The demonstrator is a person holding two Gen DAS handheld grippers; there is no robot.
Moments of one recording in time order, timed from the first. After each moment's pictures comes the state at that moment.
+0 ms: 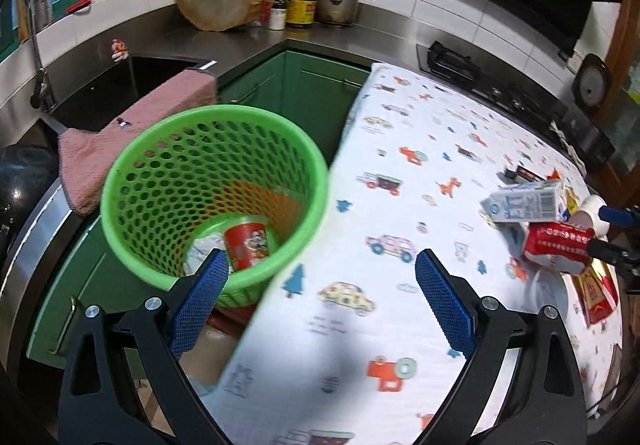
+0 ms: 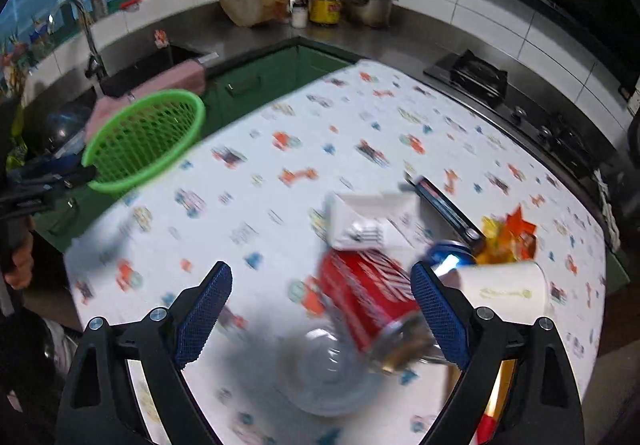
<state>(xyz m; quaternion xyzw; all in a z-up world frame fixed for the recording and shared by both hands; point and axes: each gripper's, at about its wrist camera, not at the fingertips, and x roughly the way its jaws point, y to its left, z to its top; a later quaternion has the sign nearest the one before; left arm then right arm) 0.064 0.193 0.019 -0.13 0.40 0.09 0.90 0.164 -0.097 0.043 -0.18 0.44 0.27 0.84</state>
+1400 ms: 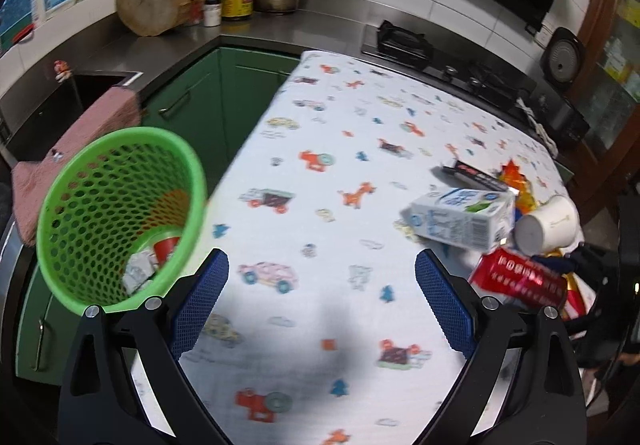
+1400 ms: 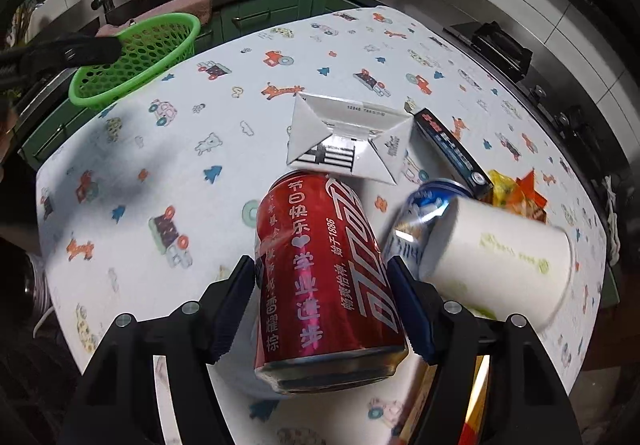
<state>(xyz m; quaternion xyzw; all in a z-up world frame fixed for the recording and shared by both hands) 0.133 0.098 0.043 -0.12 0.42 0.03 0.90 0.163 -0.124 0.000 -0.25 0.48 0.29 0.79</state>
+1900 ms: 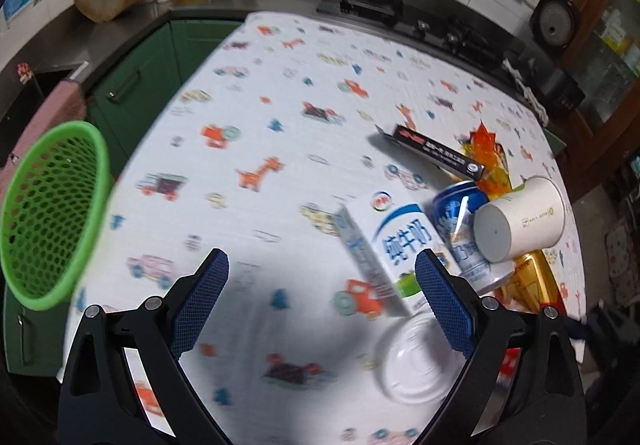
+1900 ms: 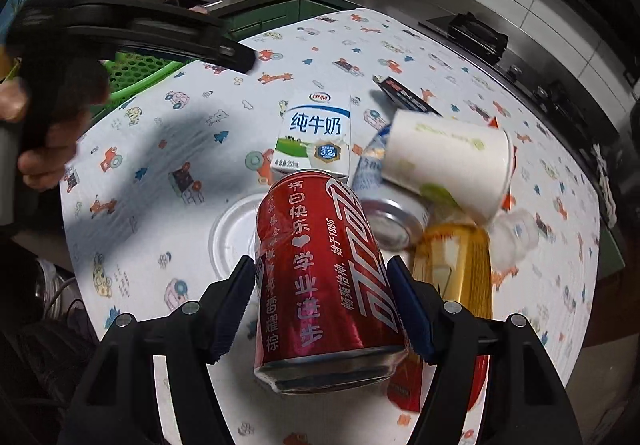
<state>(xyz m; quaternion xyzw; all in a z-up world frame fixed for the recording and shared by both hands) 0.191 -0.003 0.020 -0.11 0.49 0.00 0.86 0.116 -0.190 0.010 -0.21 0.47 0.29 0.81</state>
